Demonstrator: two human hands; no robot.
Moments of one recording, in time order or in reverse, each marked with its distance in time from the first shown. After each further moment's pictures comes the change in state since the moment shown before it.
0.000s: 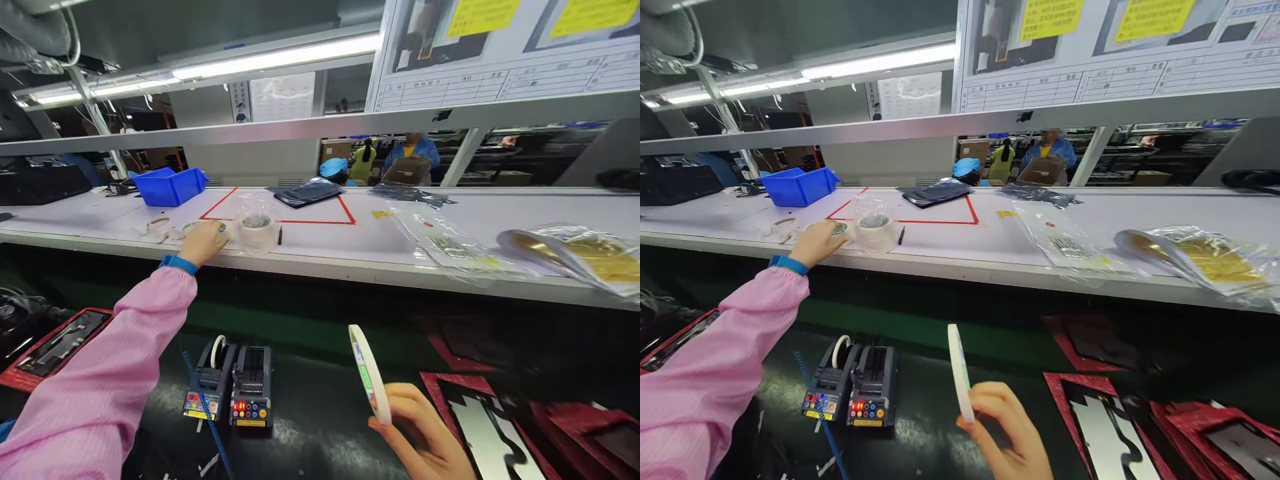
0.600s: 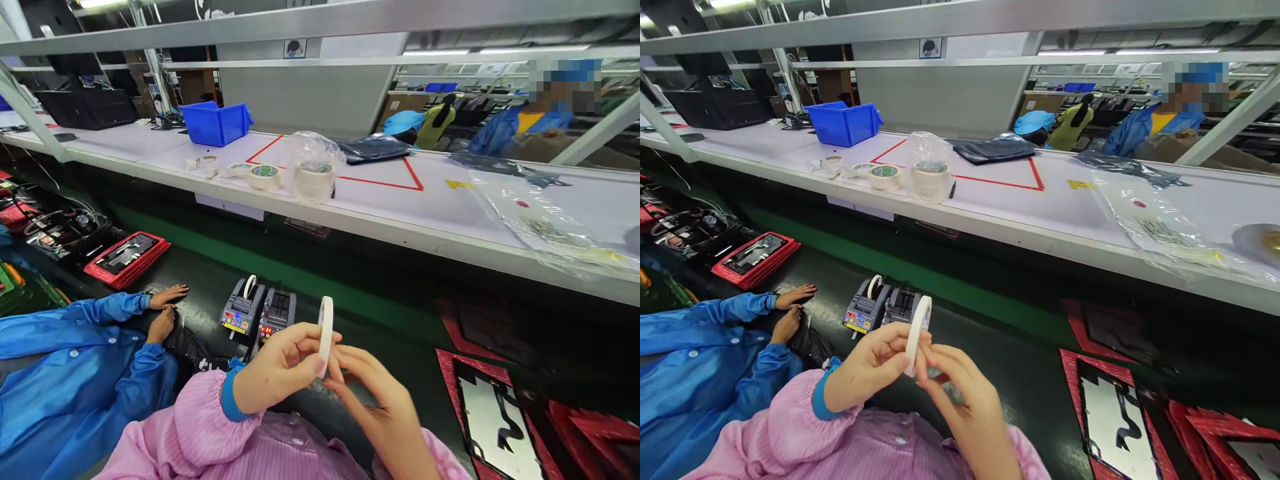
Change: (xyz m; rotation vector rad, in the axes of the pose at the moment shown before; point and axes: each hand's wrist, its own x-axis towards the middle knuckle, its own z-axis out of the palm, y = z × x) left_hand -0.288 0.144 0.023 -1.718 -0.400 -0.068; right_hand -0.038 -0.045 0.065 -0.028 -0.370 -0.142
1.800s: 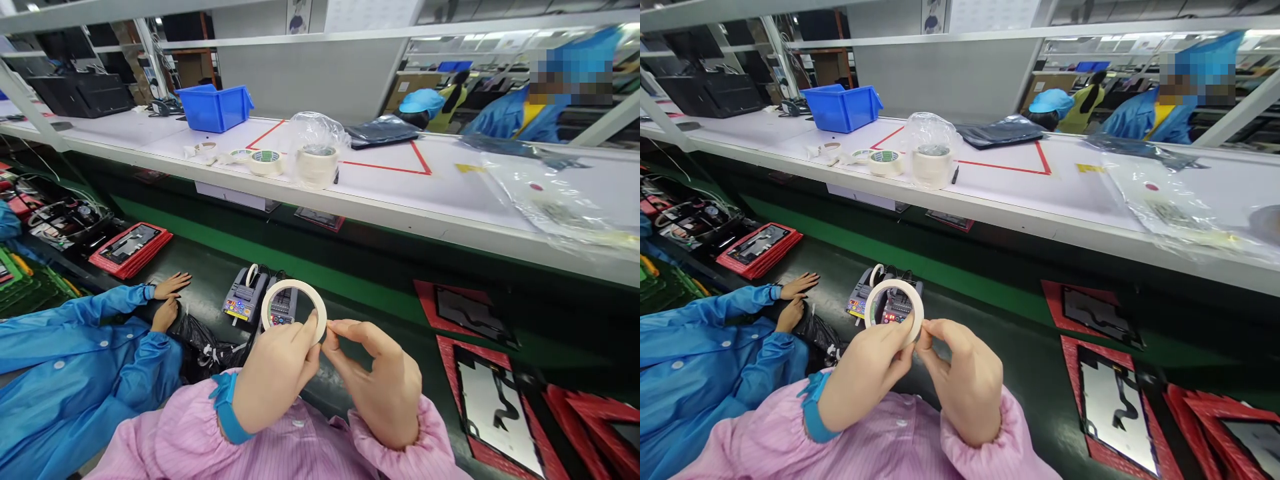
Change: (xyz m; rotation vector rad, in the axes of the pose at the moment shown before) left_hand -0.019 -0.003 0.016 1.424 0.210 0.129; right_hand 0.017 -0.006 0.018 -0.386 0.334 -0.217
